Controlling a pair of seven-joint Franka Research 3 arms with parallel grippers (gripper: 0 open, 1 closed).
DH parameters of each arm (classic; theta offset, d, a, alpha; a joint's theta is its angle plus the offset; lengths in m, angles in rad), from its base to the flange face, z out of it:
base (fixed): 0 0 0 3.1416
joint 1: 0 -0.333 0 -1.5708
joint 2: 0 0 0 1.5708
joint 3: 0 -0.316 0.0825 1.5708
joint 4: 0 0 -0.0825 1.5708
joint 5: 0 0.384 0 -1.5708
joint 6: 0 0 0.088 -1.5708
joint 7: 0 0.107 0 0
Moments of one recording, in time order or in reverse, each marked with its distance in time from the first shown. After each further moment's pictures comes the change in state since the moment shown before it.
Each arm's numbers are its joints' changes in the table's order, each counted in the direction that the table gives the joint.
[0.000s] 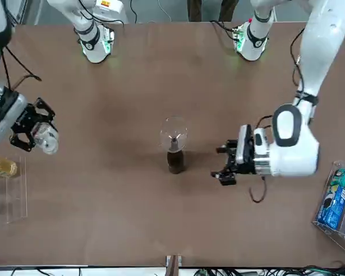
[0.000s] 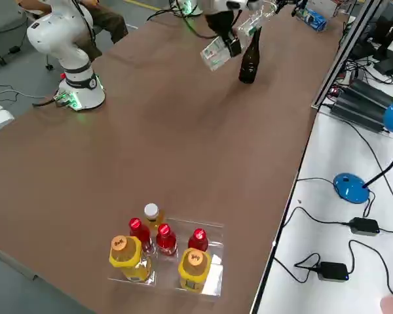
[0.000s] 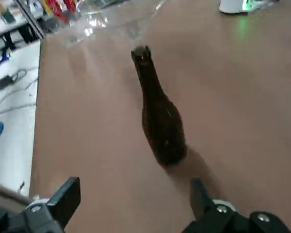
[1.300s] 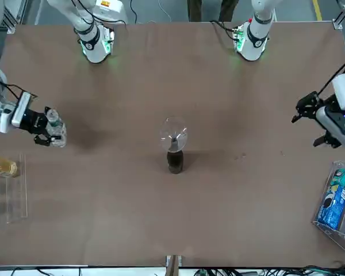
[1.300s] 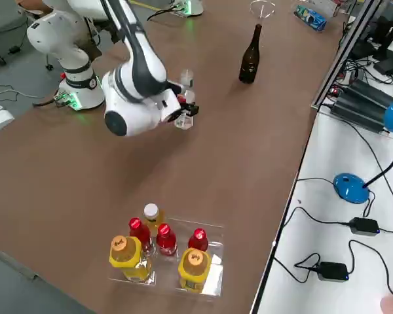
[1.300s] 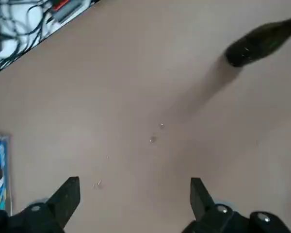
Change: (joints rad) left arm -0.206 0.421 -0.028 -0.066 0.468 0.395 -1.507; right arm 0.005 -0.333 0.405 0.322 0.634 0.399 -1.491
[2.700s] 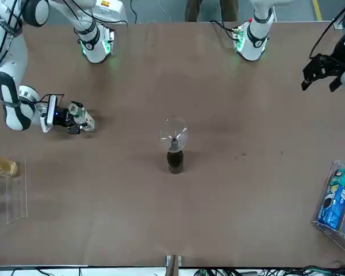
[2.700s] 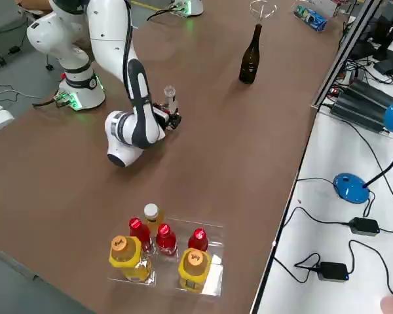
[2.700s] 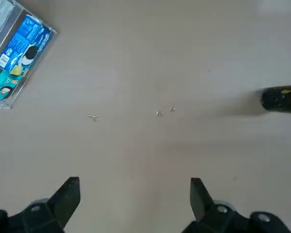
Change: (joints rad) left arm 0.456 0.274 -0.506 0.157 -0.018 0.071 -0.531; right arm 0.006 -0.288 0.003 0.102 0.114 0.235 -0.131
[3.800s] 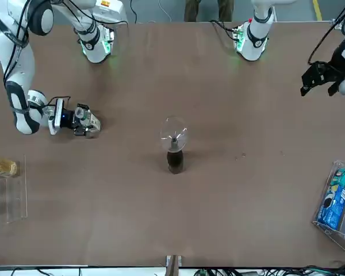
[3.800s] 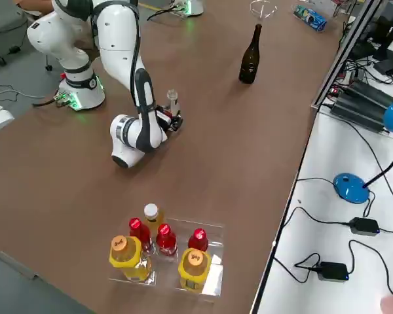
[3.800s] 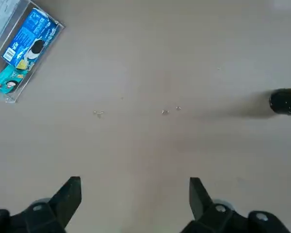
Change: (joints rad) left arm 0.008 -0.033 -0.016 -0.022 0.035 0.023 -0.015; right arm -0.013 -0.068 -0.022 0.000 0.048 -0.003 -0.016
